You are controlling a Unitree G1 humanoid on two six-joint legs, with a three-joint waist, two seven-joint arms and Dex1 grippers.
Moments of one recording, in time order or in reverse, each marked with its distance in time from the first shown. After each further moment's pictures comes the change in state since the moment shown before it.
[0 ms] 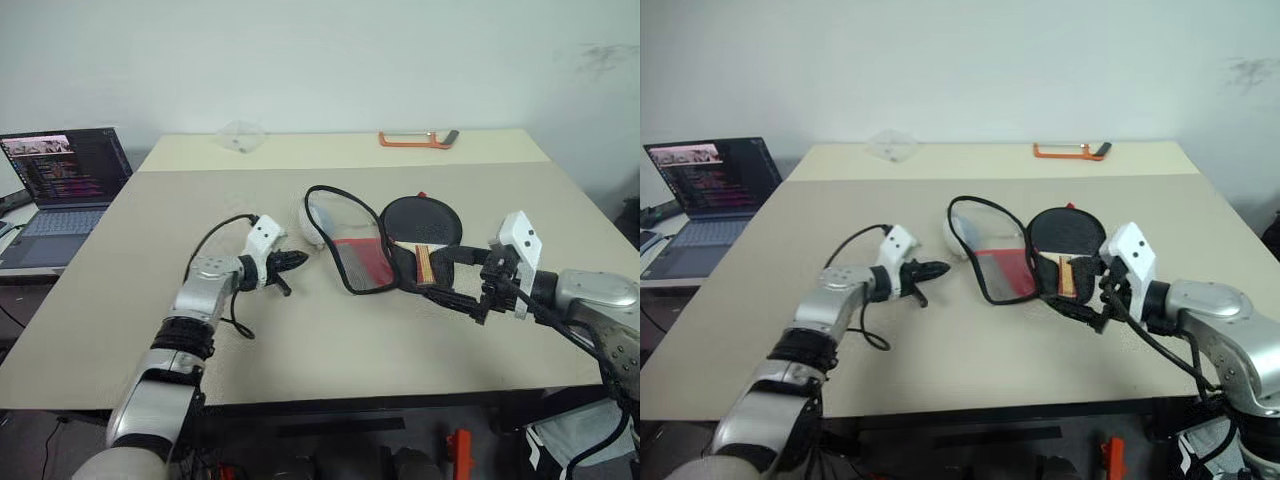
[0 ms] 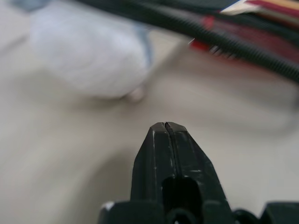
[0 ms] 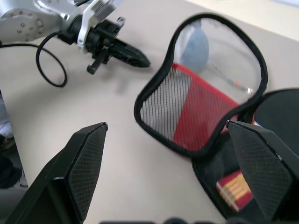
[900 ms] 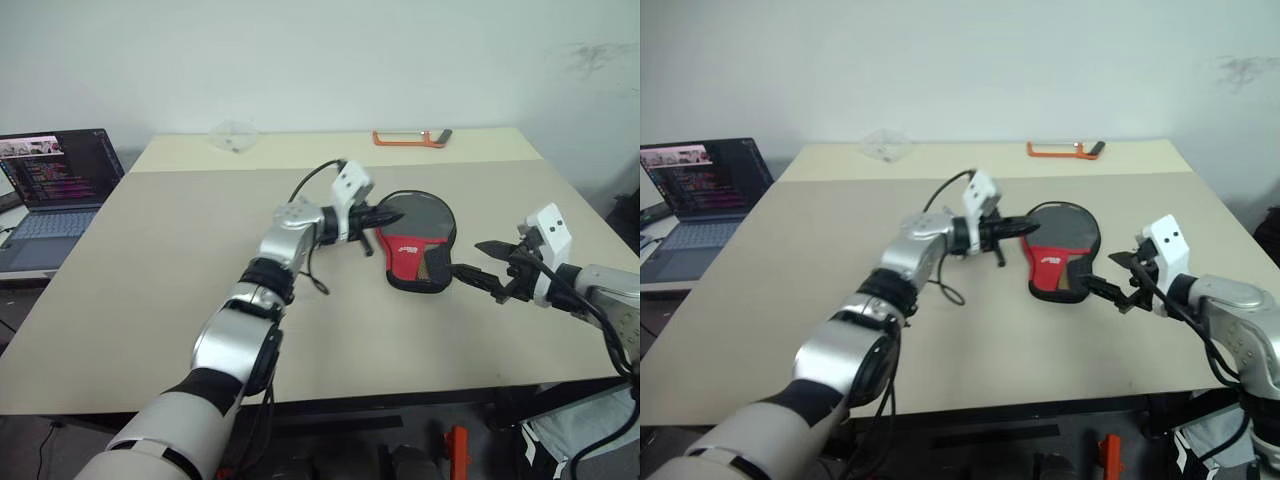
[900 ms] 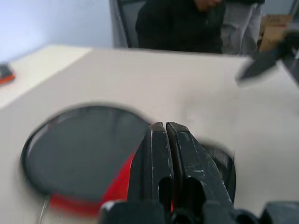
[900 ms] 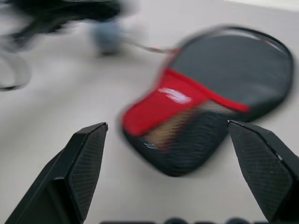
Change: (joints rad) left arm -0.299 -0.208 0.037 0.288 -0.010 -0.201 -0.173; right arm -0.080 0.020 -0.042 0.306 -0.039 0.065 -0.190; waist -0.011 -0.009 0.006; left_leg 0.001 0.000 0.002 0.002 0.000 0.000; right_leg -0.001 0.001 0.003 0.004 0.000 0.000
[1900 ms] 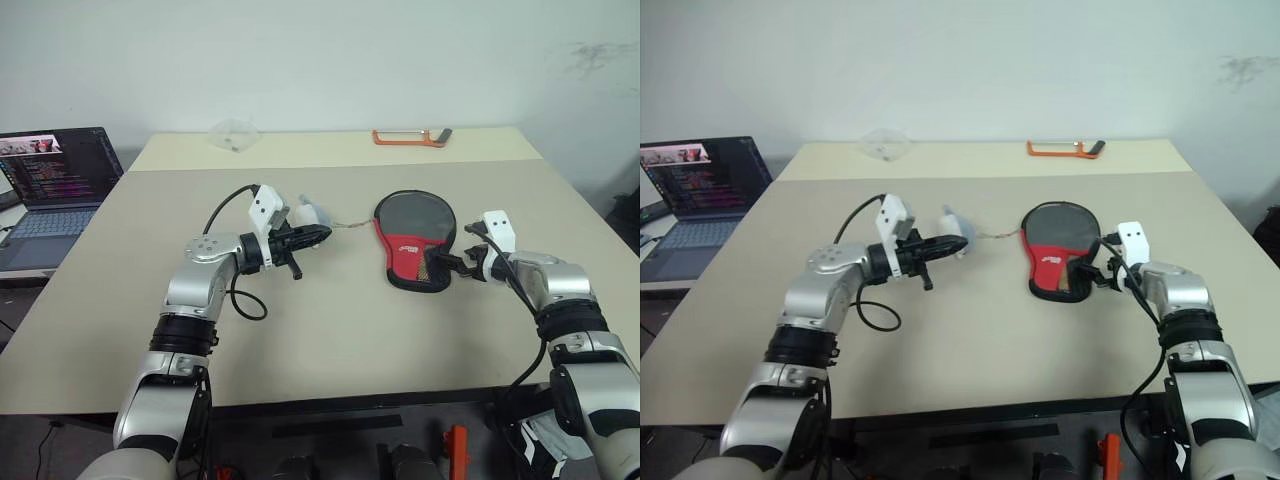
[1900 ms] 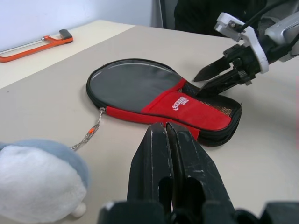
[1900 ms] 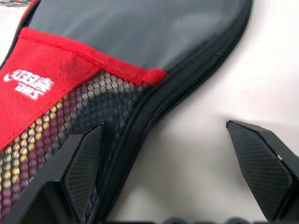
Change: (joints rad) left arm 0.336 0.207 0.063 -0.583 -0.119 0.313 0.050; right arm -0.448 0.242 0.173 1.004 -0.403 -0.404 0.021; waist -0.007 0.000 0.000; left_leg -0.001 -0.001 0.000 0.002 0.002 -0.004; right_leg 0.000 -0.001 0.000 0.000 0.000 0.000
